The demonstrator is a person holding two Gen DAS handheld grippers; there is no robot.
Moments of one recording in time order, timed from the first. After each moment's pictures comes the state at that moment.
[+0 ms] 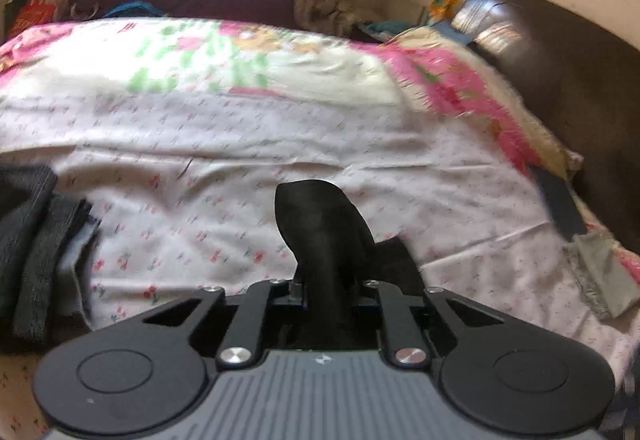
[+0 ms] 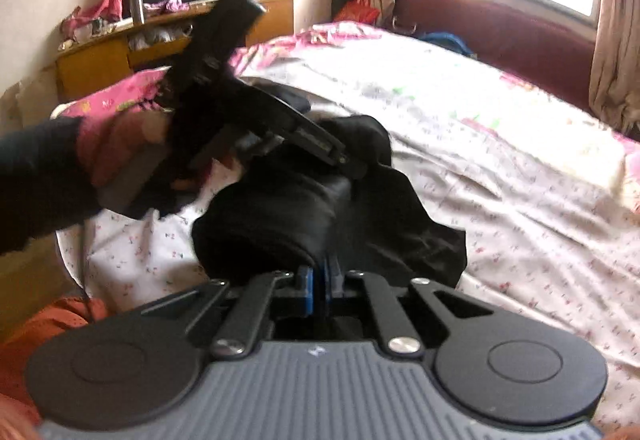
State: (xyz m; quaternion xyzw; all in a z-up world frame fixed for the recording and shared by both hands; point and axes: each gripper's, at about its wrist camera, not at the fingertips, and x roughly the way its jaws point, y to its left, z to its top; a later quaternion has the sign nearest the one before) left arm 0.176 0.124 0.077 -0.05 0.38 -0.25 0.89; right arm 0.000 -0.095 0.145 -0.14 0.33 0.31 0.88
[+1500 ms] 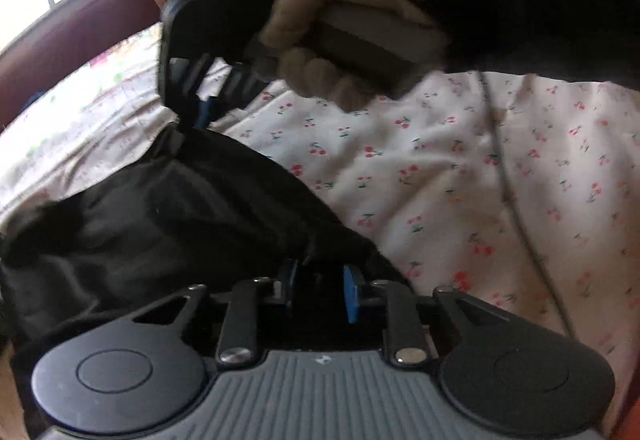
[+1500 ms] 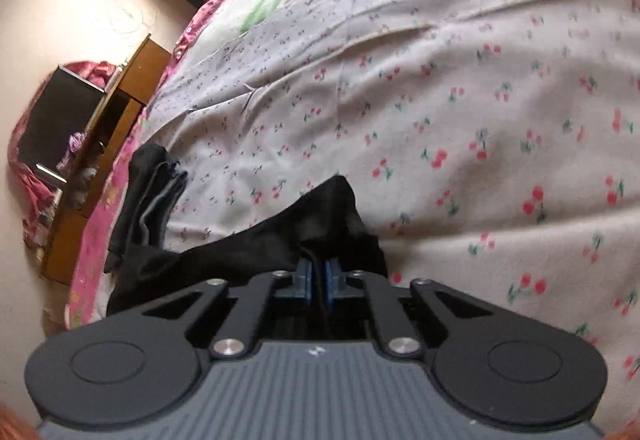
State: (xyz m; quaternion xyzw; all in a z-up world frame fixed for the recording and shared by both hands) left arm 0.036 -0.006 0.012 0.21 0.37 -0.35 0.84; right arm 0.223 -0.199 0.019 0.22 0.49 0.21 0.81
